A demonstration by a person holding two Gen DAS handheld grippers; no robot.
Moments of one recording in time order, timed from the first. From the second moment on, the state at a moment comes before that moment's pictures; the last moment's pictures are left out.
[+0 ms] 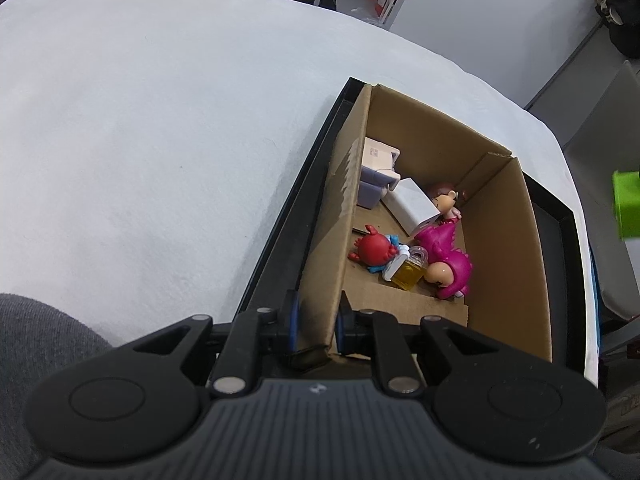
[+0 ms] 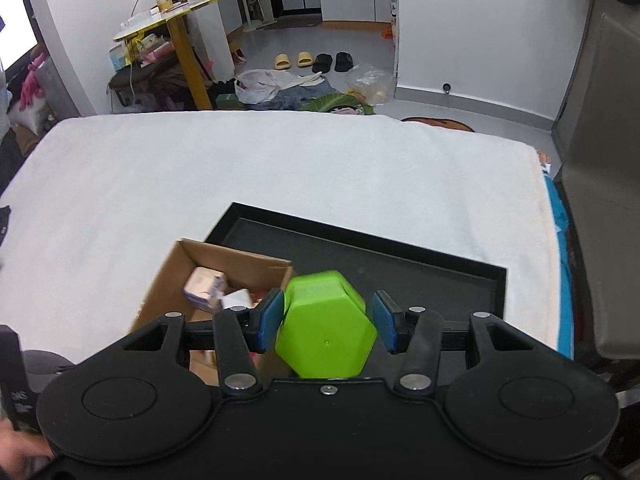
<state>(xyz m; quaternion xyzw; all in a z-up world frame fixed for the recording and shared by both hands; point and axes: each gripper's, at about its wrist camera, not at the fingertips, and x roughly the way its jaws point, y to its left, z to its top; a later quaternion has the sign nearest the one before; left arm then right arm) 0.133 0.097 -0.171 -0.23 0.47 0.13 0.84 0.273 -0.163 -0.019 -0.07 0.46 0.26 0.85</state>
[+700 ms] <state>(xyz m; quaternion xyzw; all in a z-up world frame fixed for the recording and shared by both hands) 0.131 0.103 -0.173 -0.25 0.46 0.12 0.84 0.255 -0.182 -0.065 0.03 0.52 0.24 0.82</state>
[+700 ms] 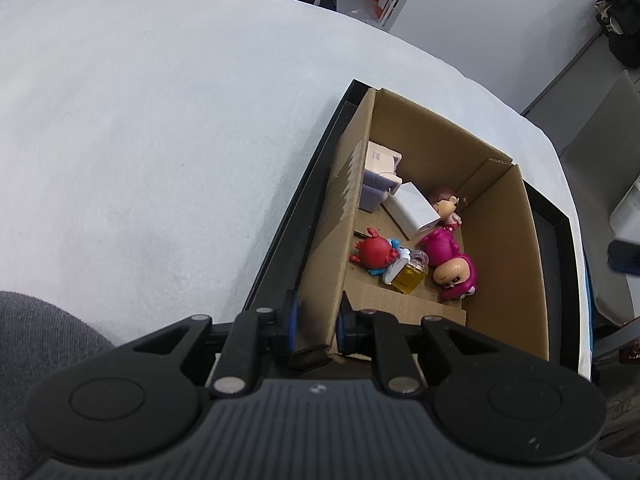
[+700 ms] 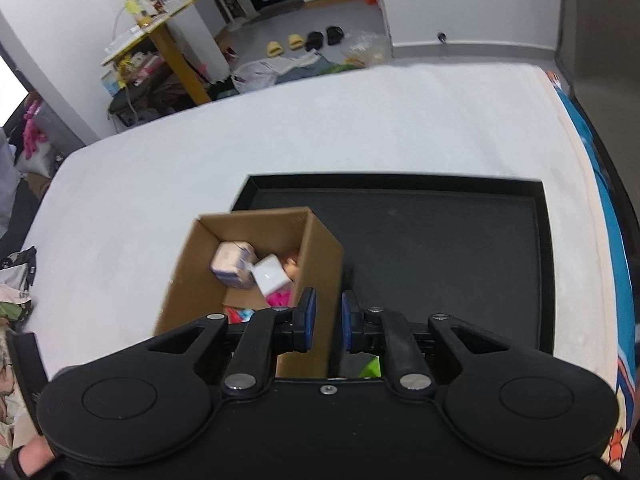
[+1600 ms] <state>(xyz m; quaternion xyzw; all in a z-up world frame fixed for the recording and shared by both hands) 0.129 0.104 -0.172 -0.25 0.46 0.12 0.84 0.268 -0.209 -0.155 0.19 0.63 0.00 0.75</state>
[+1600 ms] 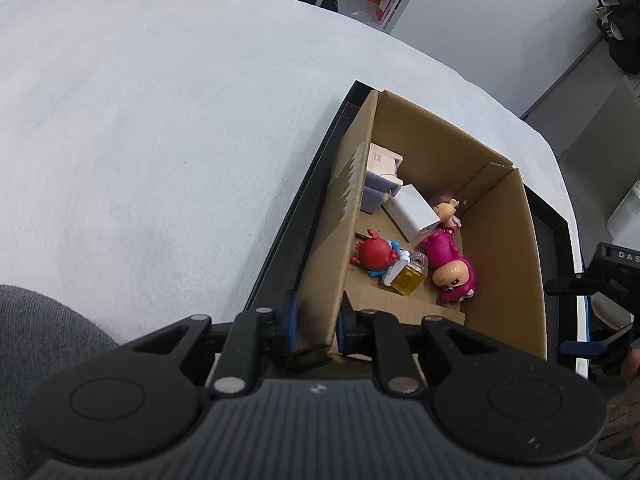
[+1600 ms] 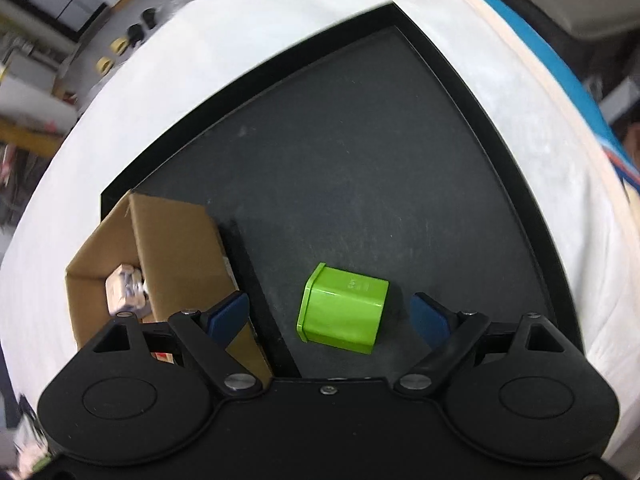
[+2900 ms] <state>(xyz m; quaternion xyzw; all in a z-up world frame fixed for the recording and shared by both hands) 0.127 0.108 -0.174 -0.27 0.46 0.11 0.84 0.266 -0.131 -0.058 0.16 0.53 0.15 0.82</state>
